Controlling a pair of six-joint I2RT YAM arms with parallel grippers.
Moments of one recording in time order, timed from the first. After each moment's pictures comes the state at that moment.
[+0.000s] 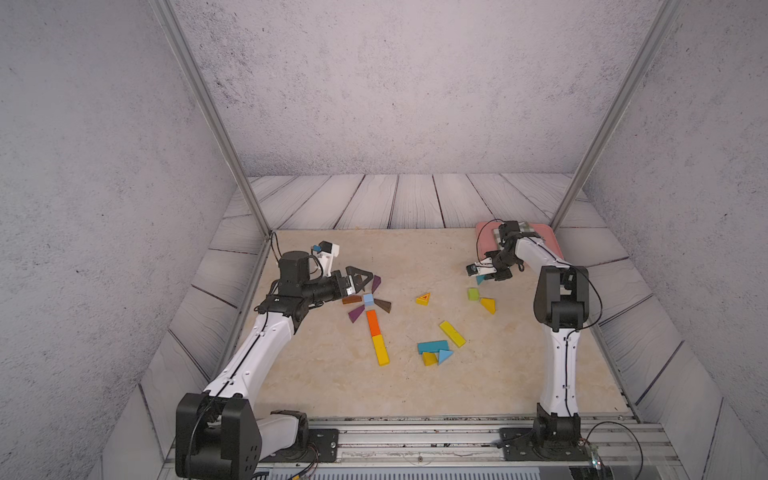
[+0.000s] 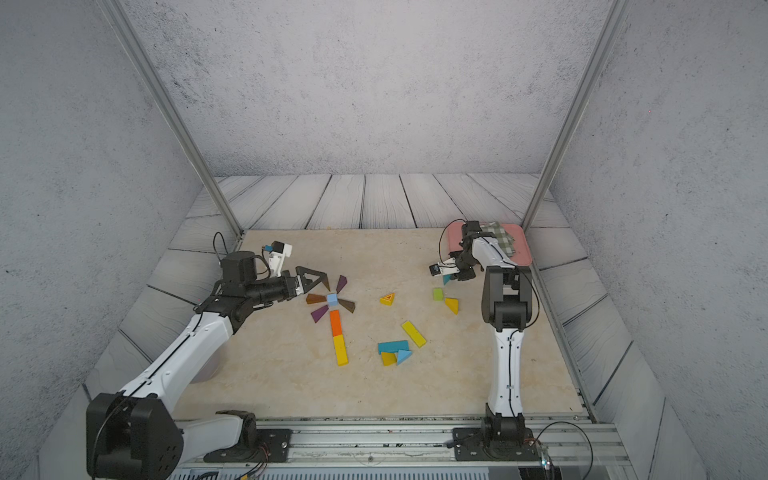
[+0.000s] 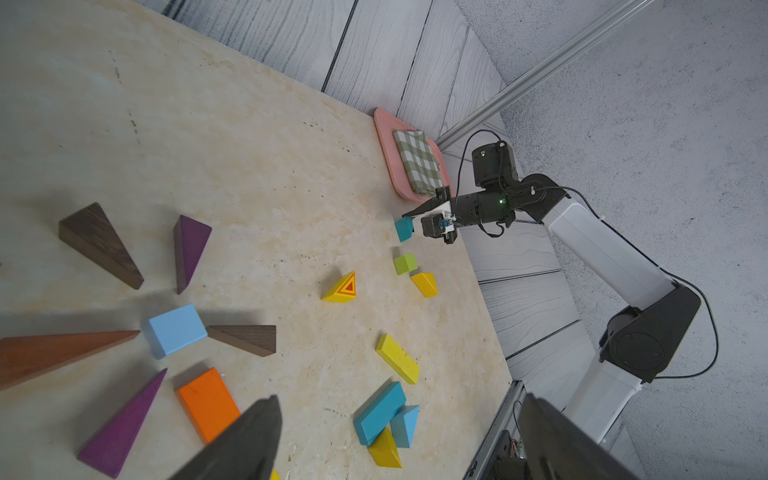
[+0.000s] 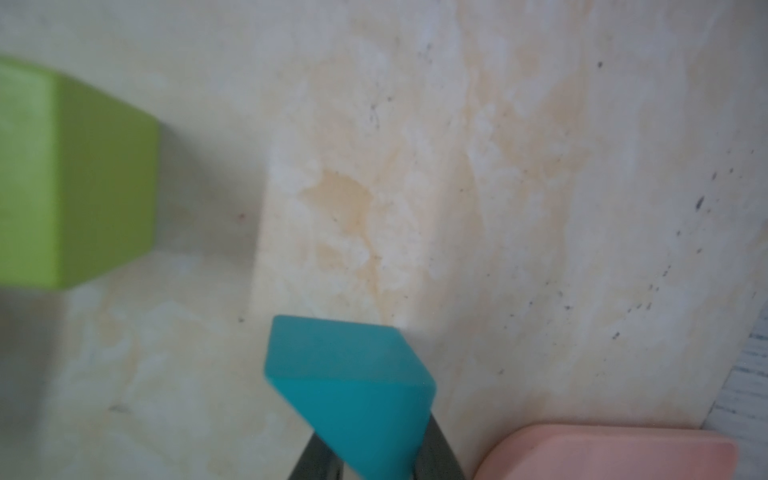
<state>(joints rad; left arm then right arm) -0.13 1.24 0.90 -0.18 0.79 -0.53 0.04 2.36 1.96 -0.90 -0.23 -1.81</state>
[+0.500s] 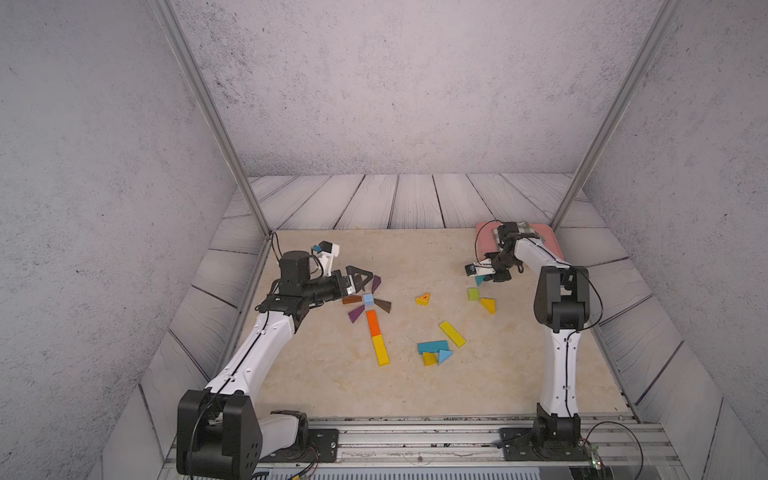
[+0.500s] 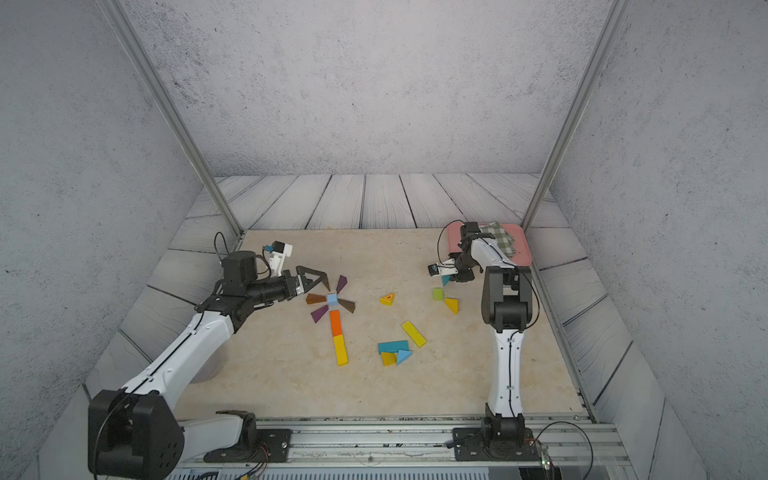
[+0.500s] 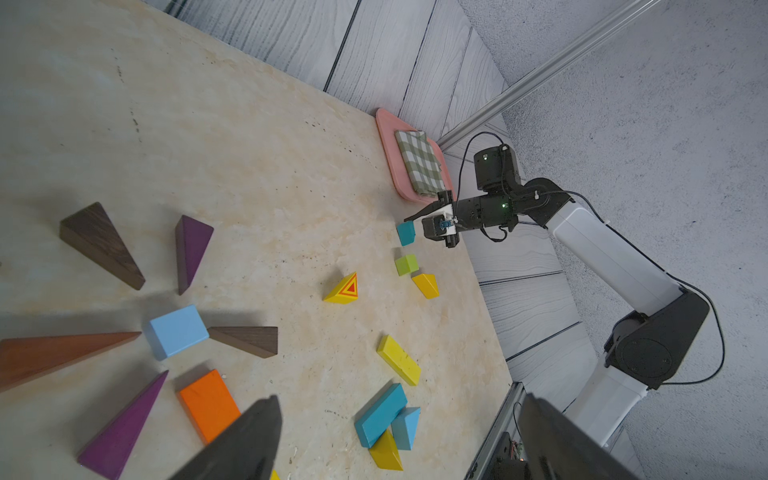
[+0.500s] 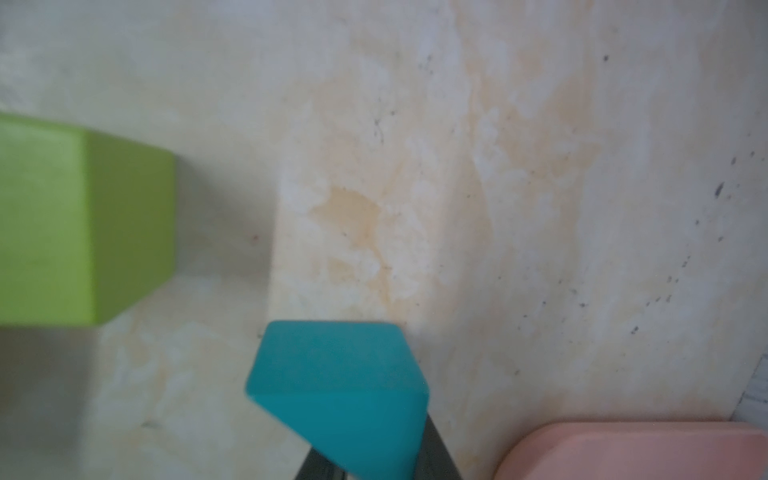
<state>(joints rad) -0.13 1.25 0.90 -0.17 0.79 -0.54 0.05 2.34 1.92 -0.91 -0.23 -1.74</state>
